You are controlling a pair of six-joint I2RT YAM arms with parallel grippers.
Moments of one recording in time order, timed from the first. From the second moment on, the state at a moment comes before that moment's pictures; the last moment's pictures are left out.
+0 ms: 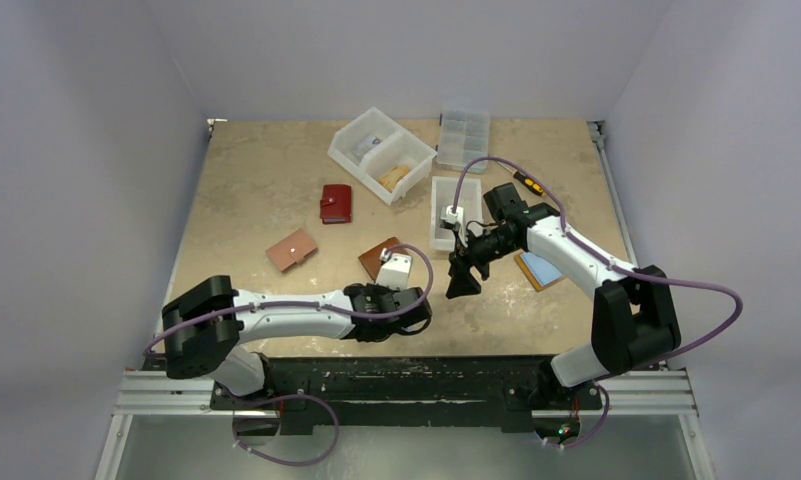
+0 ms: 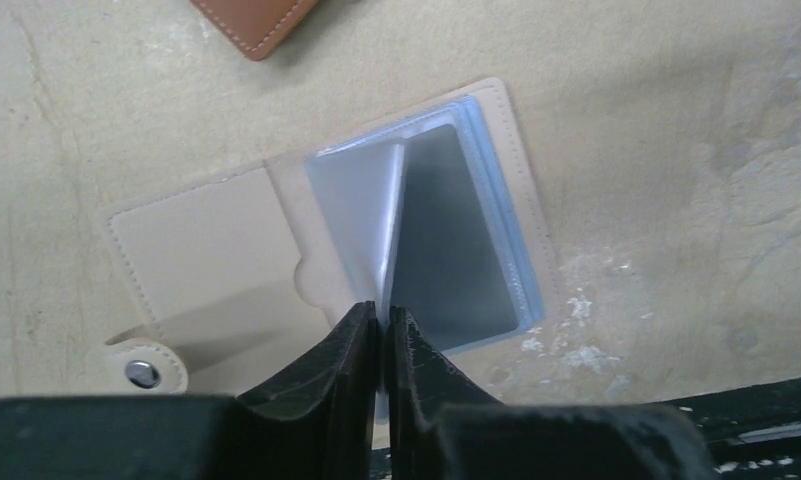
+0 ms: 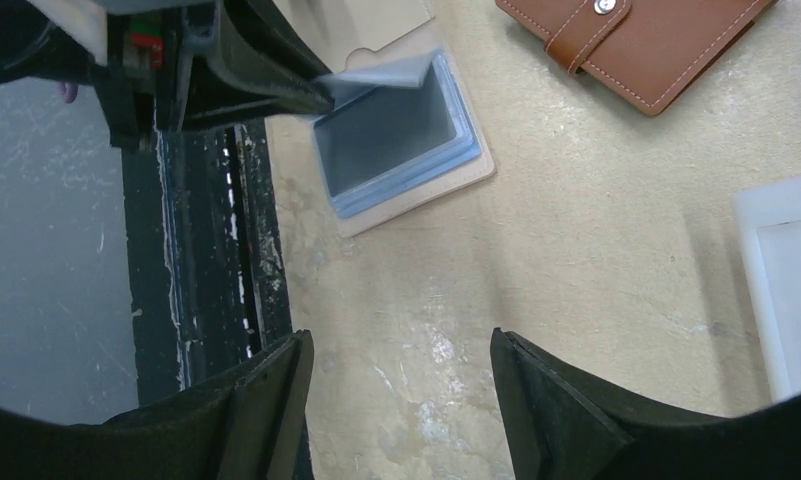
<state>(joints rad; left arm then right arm) -1.24 1.53 0.93 -0.60 -0.59 -0.94 0.38 1.49 1.01 -0.78 -0.87 -0.68</state>
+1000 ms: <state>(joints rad) -1.08 1.22 0.69 -0.81 -0.65 -1.13 0.61 1.41 1.01 -0.55 -0.87 -0.61</state>
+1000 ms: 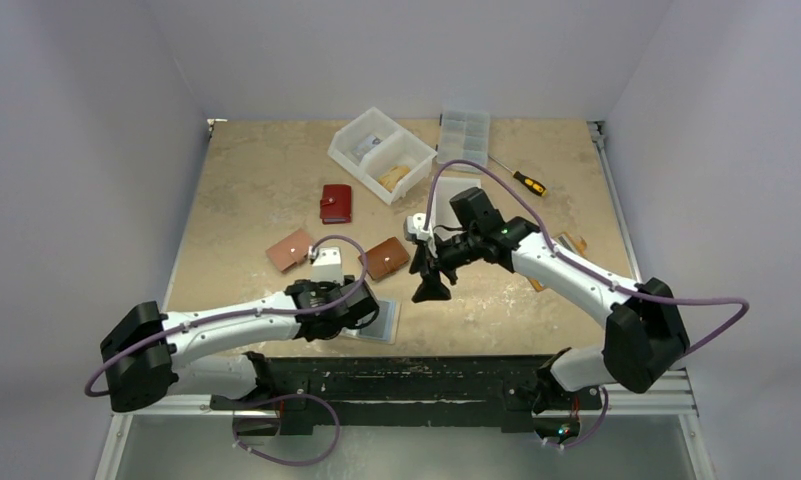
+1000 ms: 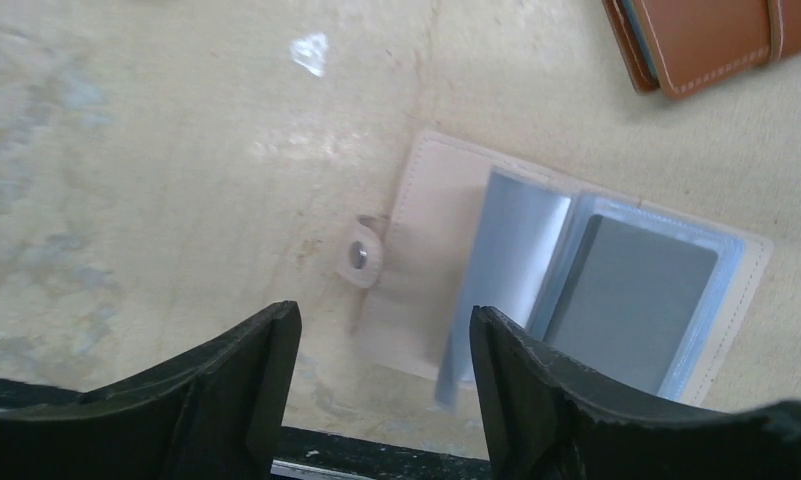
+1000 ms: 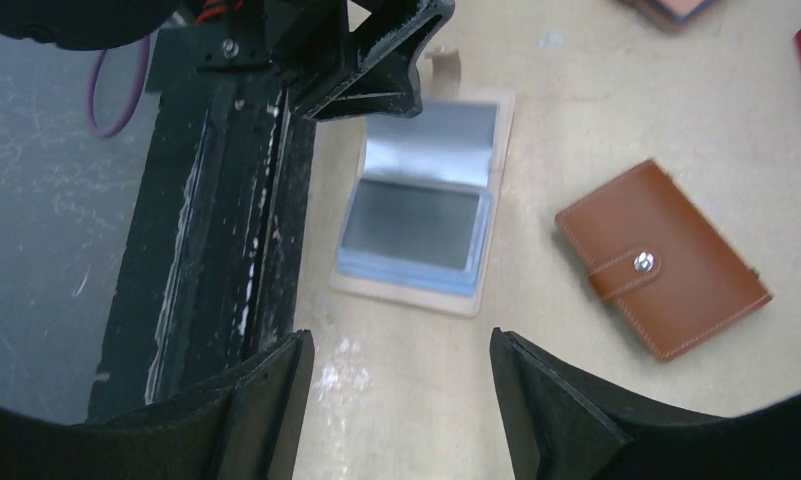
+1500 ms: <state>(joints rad) -1.02 0.76 0.72 -0.63 -0.50 -0.85 0.69 1.53 0.94 -0.22 -0.88 -0.27</state>
